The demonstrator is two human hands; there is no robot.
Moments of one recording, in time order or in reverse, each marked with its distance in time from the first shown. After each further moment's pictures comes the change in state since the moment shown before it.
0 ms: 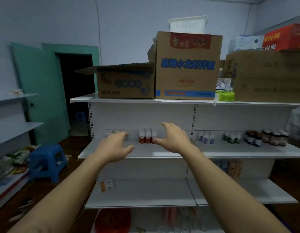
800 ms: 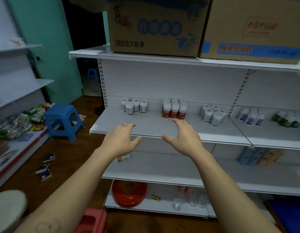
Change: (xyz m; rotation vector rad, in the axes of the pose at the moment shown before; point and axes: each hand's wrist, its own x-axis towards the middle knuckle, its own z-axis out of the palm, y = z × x) left_hand 0.116 -0.146 0.112 0.010 -0.160 -0.111; right_hand 0.135 -0.019 0.181 0.105 -0.157 0.088
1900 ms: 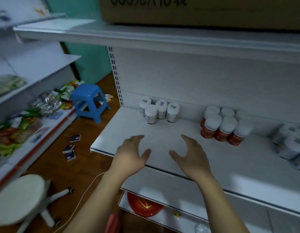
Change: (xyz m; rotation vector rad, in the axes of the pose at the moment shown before) left_hand 0.200 -0.091 0.106 -0.268 -0.027 -0.347; right_hand 0.243 0.023 0.158 0.319 -0.289 0.024
